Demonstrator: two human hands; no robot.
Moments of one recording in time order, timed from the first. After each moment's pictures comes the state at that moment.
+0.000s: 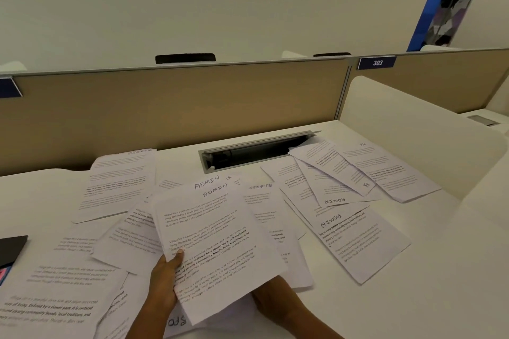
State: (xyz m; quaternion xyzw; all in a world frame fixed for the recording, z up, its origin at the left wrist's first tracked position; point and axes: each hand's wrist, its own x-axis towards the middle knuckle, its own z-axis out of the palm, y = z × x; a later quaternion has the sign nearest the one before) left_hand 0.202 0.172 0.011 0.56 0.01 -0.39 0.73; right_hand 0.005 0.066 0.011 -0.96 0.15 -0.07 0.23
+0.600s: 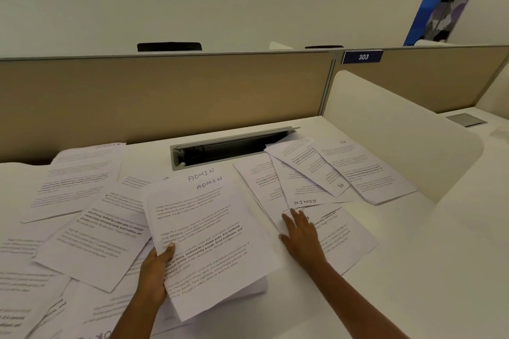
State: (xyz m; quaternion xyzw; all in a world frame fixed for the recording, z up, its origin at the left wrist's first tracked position) left_hand 0.153 0.111 0.008 0.55 0.00 -0.40 0.73; right_hand -0.057 -0.101 0.008 -0.90 0.42 -0.04 0.11
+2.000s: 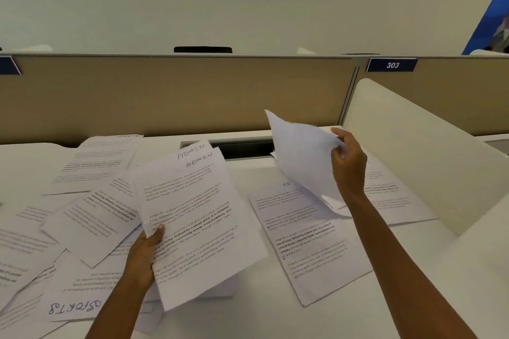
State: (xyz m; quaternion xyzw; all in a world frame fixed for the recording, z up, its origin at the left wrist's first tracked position) left_hand 0.113 0.092 0.032 0.54 -0.02 -0.33 0.77; right_hand -0.075 -0.220 0.154 -0.75 0.34 -0.52 0.25
